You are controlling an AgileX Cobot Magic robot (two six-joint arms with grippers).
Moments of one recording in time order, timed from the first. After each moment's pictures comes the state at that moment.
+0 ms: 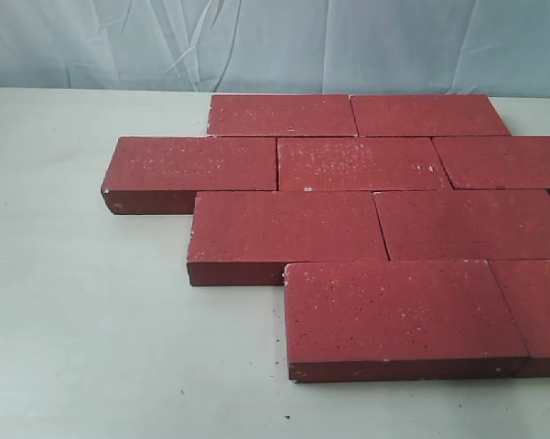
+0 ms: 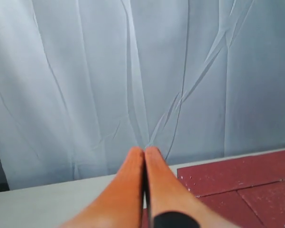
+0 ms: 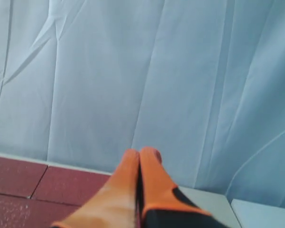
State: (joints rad) left arm -0.13 0.42 -0.58 -0.32 0.23 0.32; right arm -0.01 0.53 -0.58 -0.05 0.16 -0.16
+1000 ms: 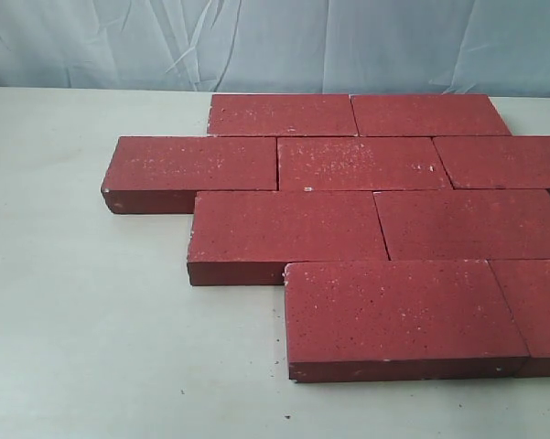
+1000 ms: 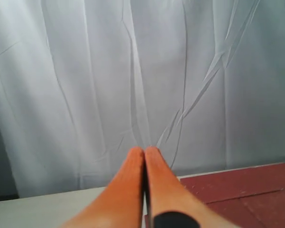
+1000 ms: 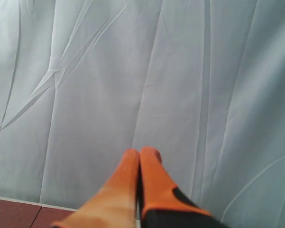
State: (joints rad) left arm -0.13 0.25 -0.52 -0.22 0.26 0.22; right arm -0.01 0.37 -0.58 -0.05 0.15 -0.16
